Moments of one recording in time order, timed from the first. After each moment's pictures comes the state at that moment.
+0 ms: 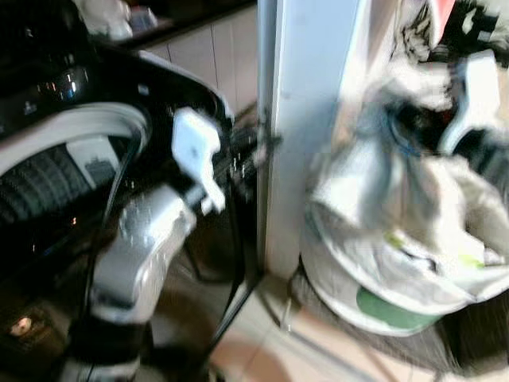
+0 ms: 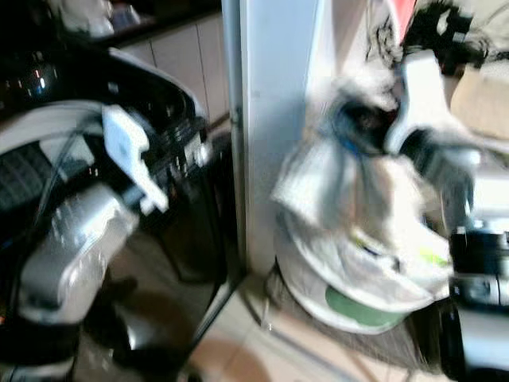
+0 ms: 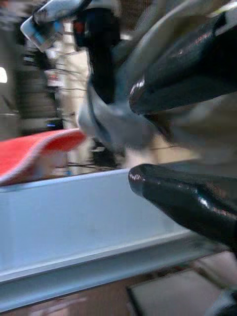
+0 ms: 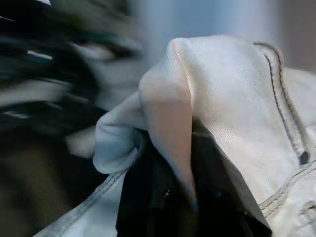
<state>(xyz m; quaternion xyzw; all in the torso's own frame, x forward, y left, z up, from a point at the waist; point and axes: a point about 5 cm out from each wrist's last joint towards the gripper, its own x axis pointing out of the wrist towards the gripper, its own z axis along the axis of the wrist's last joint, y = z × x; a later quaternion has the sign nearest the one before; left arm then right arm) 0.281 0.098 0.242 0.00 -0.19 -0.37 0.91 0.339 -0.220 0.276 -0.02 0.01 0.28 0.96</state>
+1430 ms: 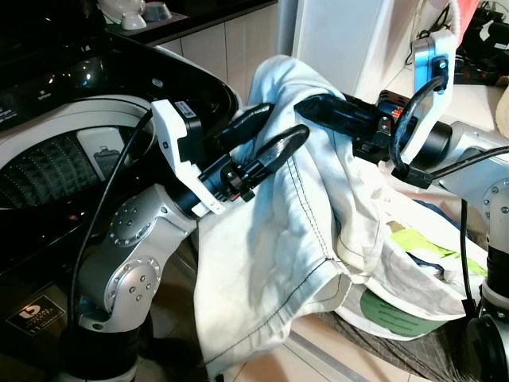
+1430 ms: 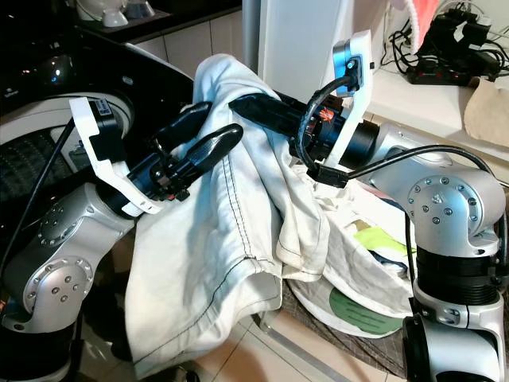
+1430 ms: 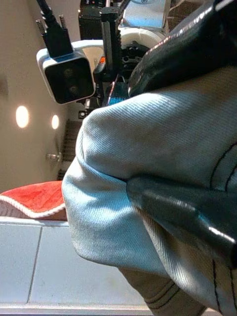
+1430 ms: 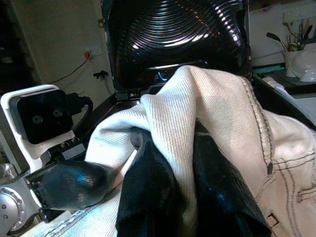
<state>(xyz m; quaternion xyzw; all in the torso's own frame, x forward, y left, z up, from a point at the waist) 0.257 0.092 0.250 -0.12 -0.19 -0.49 0.84 0.287 -0.137 0.297 0.11 -0.04 0.55 0.83</state>
